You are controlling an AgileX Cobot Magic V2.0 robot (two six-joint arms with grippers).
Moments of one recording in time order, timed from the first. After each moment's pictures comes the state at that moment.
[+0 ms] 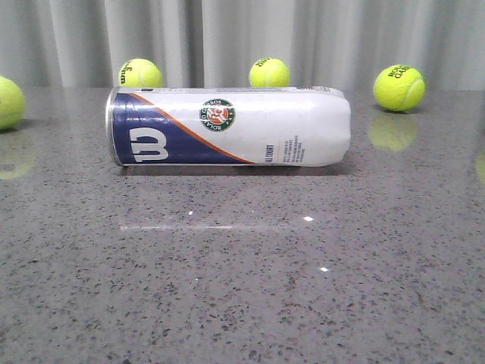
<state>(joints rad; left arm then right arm) 0.03 0.62 -0.65 0.00 0.84 0.04 -0.03 0.10 -0.40 -0.02 0.55 0.15</state>
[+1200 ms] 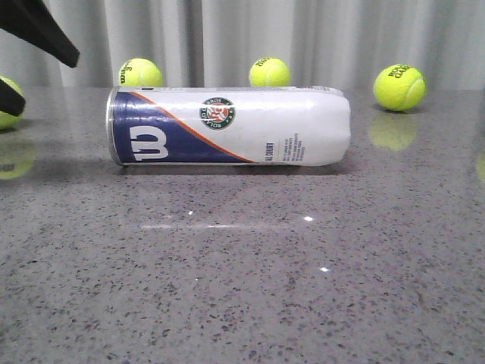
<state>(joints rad) -0.09 1.40 -1.03 -0.77 0.90 0.30 -0.03 0.10 -0.40 -0.02 0.55 0.15</state>
